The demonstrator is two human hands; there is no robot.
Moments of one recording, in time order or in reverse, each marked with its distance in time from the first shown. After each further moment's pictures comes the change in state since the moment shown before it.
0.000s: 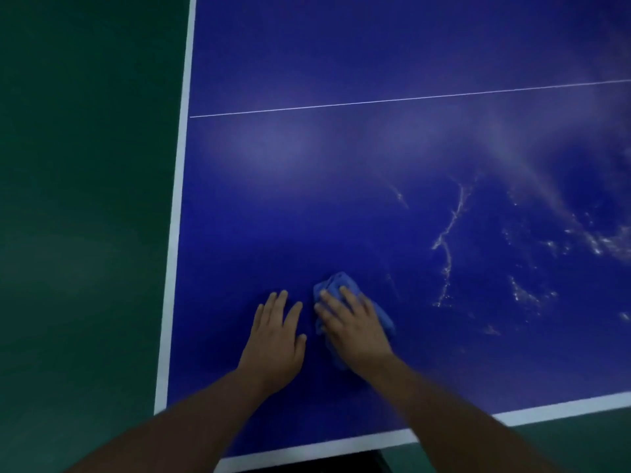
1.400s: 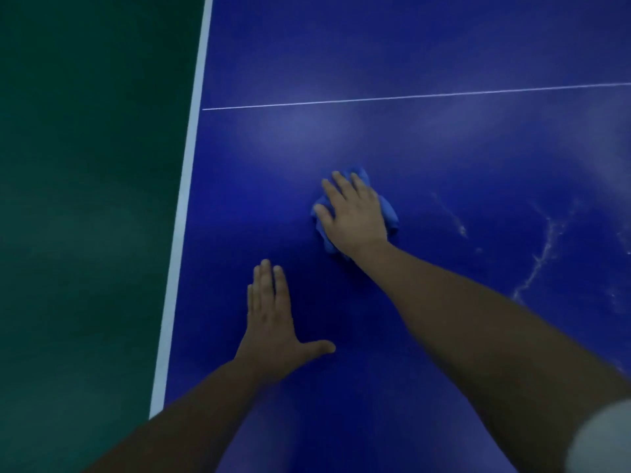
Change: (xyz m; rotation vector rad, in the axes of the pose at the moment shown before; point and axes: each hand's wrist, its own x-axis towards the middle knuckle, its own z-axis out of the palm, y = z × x) left_hand 0.114 -0.038 -0.056 -0.132 -0.090 -0.206; right_hand 0.289 0.069 -0.050 0.158 0.047 0.197
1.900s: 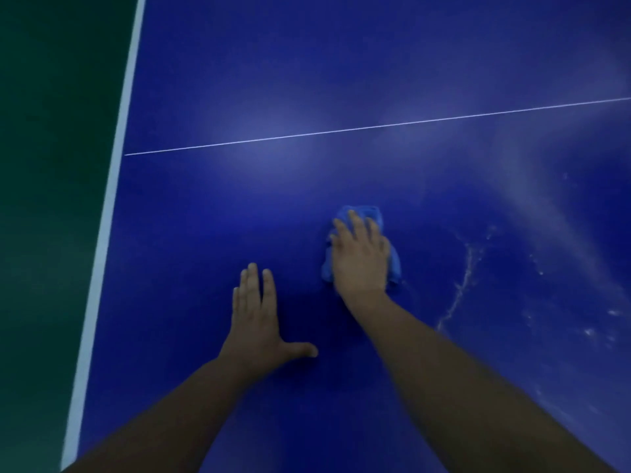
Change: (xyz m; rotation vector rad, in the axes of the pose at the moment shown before) left_hand 0.075 0.089 -0.010 0.029 -0.035 0.055; right_hand -0.035 0.108 -0.030 0.026 0.052 0.357
